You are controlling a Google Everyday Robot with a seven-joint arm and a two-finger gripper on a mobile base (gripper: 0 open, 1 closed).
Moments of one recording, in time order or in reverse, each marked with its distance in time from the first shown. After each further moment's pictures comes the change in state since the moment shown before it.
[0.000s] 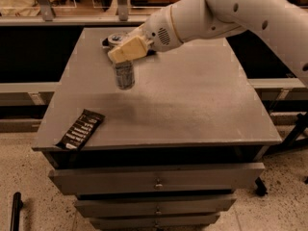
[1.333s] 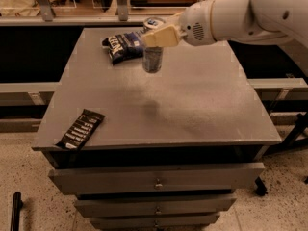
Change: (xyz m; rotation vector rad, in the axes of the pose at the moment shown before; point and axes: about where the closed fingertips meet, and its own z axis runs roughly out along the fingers) arm 0.007 -0.046 -0.073 0.232 -0.113 0.021
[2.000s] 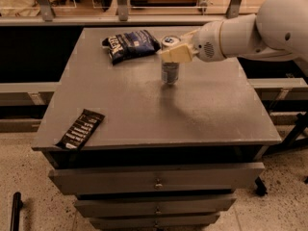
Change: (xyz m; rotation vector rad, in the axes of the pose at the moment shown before) arm 0.063 -0.035 -0.013 0.093 0.083 0.010
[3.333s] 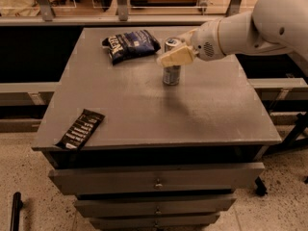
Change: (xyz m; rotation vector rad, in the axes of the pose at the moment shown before) arm 0.007 -0.004 0.008 -0.052 0.048 -0.069
